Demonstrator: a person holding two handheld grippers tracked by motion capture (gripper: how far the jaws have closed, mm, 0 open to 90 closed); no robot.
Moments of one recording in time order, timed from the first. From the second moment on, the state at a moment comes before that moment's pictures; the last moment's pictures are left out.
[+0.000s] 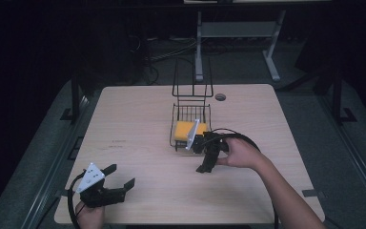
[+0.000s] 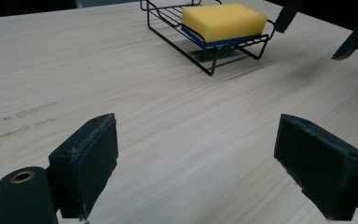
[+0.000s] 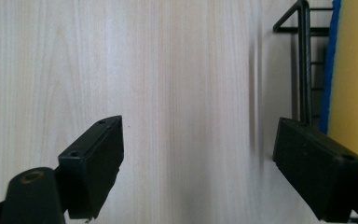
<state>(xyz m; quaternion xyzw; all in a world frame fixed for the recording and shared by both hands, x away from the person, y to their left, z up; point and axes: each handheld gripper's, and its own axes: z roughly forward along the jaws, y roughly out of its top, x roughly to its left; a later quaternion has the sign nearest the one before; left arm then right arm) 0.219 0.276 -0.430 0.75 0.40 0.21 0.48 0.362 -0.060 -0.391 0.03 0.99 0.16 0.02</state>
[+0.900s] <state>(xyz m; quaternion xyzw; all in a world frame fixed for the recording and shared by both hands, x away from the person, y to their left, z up) 0.219 0.276 -0.430 0.75 0.40 0.22 0.48 0.346 -0.096 -0.410 0.06 0.98 0.18 0.01</state>
